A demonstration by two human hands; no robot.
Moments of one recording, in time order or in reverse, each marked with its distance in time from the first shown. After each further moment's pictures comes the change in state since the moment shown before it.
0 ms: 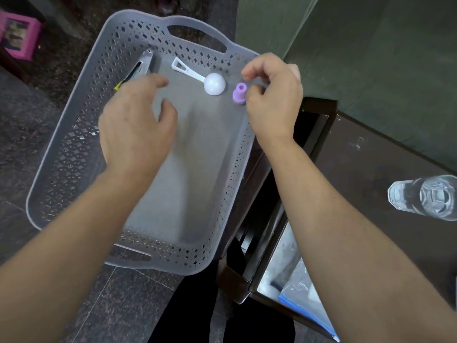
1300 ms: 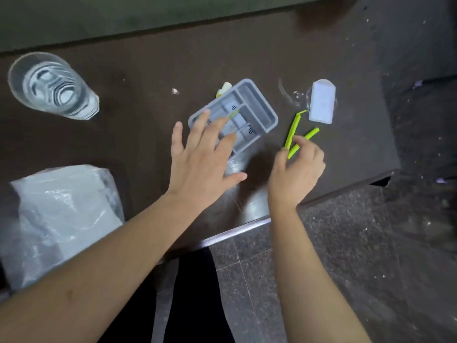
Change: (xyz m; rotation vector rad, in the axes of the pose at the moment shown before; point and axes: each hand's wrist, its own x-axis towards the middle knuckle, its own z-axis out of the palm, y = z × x) left_hand -0.394 0.417 0.220 0.151 -0.734 1.118; right_hand -0.313 0.365 -0.450 -0.458 0.819 0.905
